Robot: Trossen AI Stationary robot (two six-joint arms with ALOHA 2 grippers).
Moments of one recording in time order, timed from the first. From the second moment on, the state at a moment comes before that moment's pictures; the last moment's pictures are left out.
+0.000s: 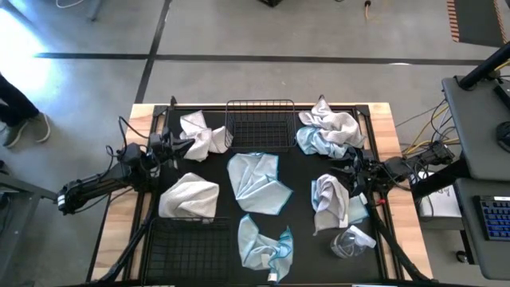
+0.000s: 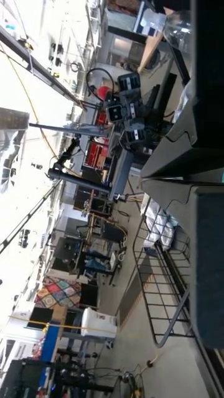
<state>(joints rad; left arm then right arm) 0.38 0.03 0.02 0.25 0.00 -0.26 0.38 0.02 0.01 0.20 0.53 0.37</state>
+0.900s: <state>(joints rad) 0.38 0.03 0.02 0.32 -0.04 -0.30 0.38 0.02 0.01 0.20 0.53 0.32</state>
